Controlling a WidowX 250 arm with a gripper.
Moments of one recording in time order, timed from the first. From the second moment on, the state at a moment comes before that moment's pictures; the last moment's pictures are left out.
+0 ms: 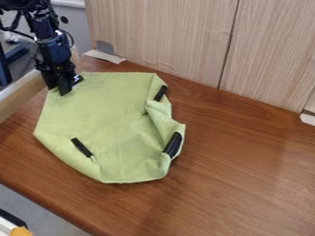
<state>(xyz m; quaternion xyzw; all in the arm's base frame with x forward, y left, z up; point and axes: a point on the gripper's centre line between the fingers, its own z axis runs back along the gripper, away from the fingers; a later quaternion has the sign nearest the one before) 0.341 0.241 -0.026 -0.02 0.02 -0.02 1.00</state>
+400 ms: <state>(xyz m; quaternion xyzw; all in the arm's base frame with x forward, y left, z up) 0.339 0.238 -0.027 -0.02 0.02 -0.02 1.00</state>
